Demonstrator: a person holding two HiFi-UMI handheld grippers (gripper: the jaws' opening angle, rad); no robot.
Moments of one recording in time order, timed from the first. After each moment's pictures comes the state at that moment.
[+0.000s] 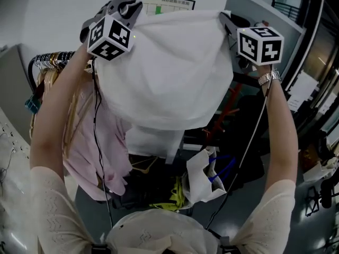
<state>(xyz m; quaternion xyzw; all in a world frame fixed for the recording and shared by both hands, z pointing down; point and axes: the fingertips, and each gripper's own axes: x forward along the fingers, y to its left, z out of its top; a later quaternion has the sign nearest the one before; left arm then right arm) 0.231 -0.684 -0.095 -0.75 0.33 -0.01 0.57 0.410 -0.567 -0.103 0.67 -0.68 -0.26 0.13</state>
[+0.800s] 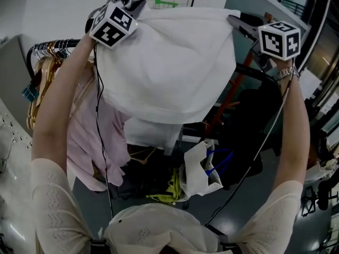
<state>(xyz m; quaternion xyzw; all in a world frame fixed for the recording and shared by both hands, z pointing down) 0.258 -0.703 -0.064 -0.81 0.30 -0.04 0.50 0.438 -0.545 -0.073 0.61 -0.74 -0.19 0.20</state>
